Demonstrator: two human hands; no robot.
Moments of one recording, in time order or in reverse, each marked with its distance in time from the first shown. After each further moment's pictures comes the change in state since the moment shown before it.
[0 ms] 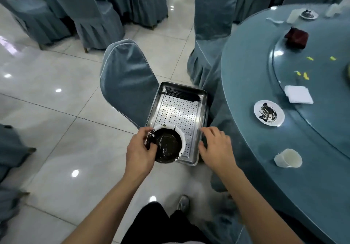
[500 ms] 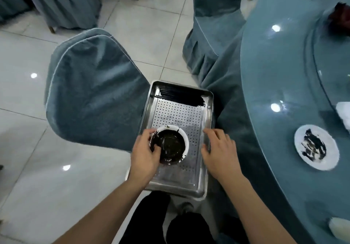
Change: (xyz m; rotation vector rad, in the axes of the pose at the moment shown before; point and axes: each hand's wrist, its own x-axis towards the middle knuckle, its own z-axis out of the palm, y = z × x) left_hand 0.244 -0.054 0.108 0.076 -0.127 -0.049; right_hand 0.213 0.013 0.077 0.019 -0.129 0.162
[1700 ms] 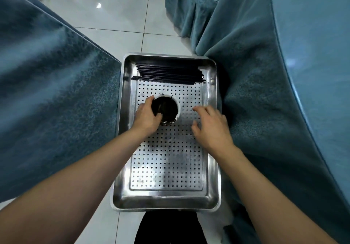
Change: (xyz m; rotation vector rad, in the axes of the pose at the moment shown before) left_hand 0.216 -0.075 0.150 0.299 -0.408 -0.098; right_hand 0.156 0.062 0.150 0.074 -0.120 0.110
